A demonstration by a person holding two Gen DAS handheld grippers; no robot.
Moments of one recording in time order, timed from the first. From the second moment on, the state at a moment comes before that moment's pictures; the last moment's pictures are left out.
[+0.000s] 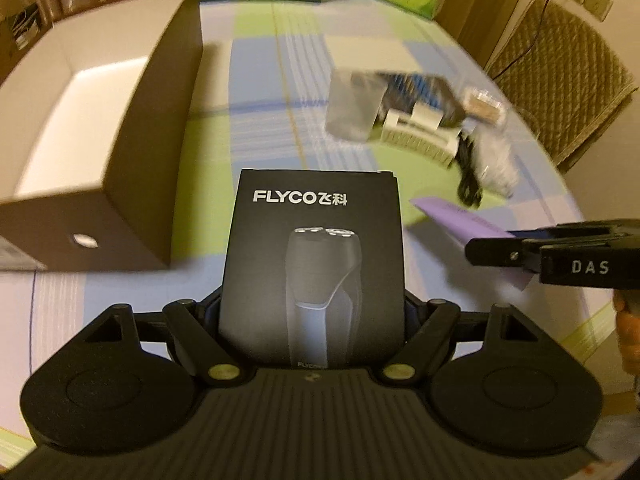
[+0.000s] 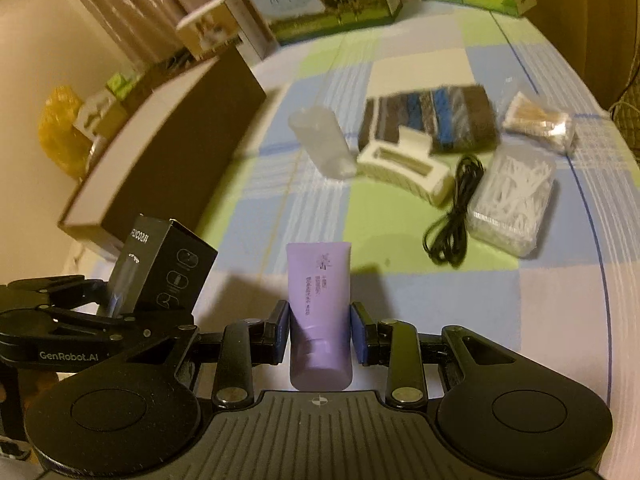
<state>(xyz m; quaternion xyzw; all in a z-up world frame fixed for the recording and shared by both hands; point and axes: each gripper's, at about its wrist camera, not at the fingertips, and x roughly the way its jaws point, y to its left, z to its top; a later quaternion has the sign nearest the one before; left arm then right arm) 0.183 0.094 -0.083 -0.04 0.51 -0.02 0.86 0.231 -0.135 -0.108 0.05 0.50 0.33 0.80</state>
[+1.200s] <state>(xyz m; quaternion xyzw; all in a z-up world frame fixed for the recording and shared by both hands) 0.239 0.319 0.010 -0.05 0.43 0.09 0.90 0.267 0.129 -0.042 0.07 0.44 0.41 0.80</state>
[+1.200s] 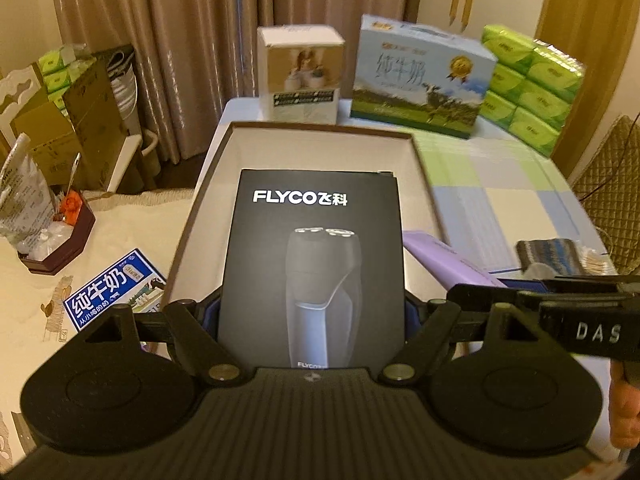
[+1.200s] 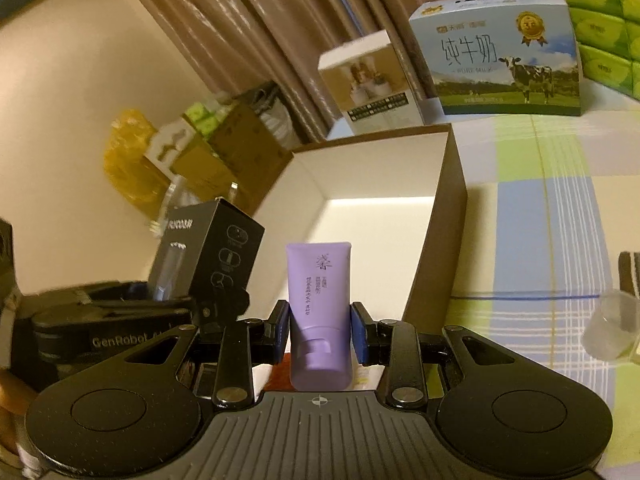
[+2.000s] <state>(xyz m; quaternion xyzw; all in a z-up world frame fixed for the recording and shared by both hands) 0.324 0.372 -0.073 -0.04 0.51 0.06 0.86 0.294 0.221 -0.107 -0.15 0.41 0.33 0.84</state>
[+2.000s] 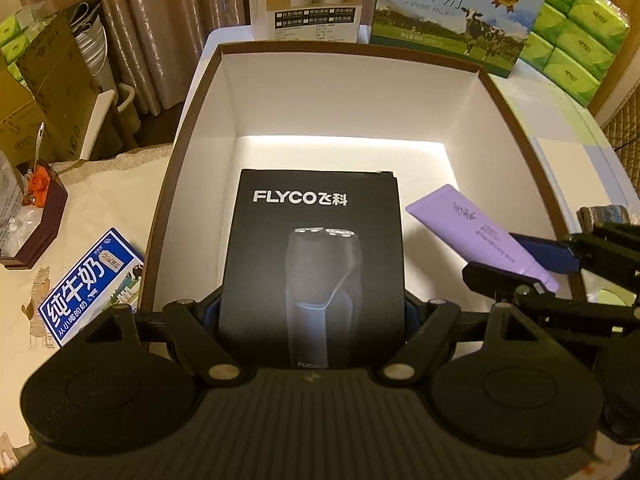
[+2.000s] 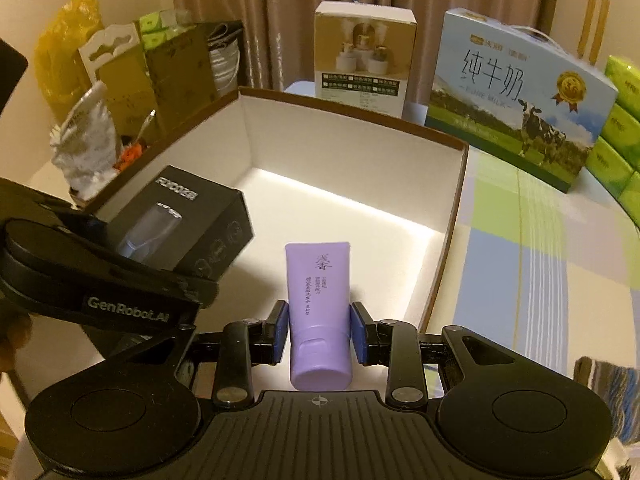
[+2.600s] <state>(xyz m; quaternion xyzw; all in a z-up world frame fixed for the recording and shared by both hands) 0.342 0.369 -0.074 -0.02 0.49 0.05 0.87 0.302 0.218 -0.105 -0.14 0.41 0.35 0.83</state>
